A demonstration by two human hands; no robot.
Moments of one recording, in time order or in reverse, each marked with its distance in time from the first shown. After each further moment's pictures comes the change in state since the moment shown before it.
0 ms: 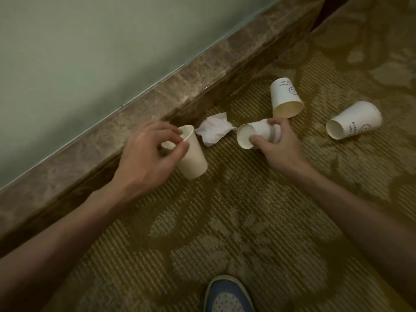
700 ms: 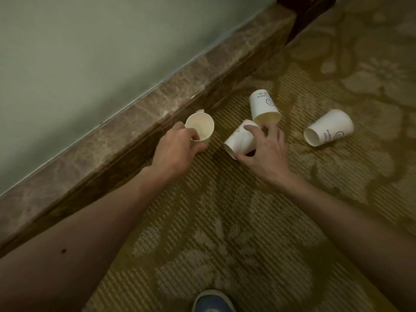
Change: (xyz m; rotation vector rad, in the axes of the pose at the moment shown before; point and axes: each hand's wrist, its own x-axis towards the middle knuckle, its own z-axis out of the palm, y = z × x) left_hand 0.067 0.024 0.073 0.180 -0.150 -0.074; right_hand 0.010 0.004 -0.008 -0.575 0.097 -0.246
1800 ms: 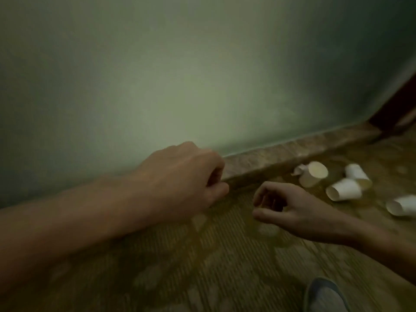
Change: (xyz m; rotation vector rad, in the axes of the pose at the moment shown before) left_hand -0.393 -0.163 -0.307 0.188 0.148 0.086; right_hand -0.256 -0.359 -0.072 0.180 -0.653 -0.599
